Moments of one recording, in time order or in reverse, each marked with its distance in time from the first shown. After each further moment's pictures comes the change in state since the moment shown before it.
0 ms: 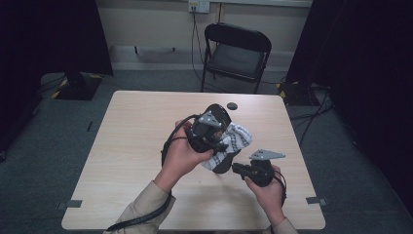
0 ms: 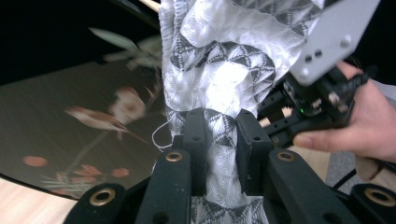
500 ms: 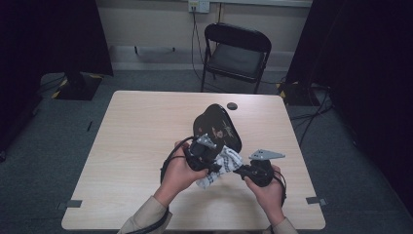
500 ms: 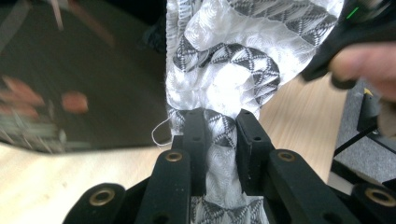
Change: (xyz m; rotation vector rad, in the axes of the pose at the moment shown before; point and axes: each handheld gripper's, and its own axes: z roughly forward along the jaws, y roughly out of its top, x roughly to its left) left arm 0.007 -0.062 0.040 0.116 -0.044 -0.070; right arm 0.000 0.000 0.001 0.002 -0.002 -0.001
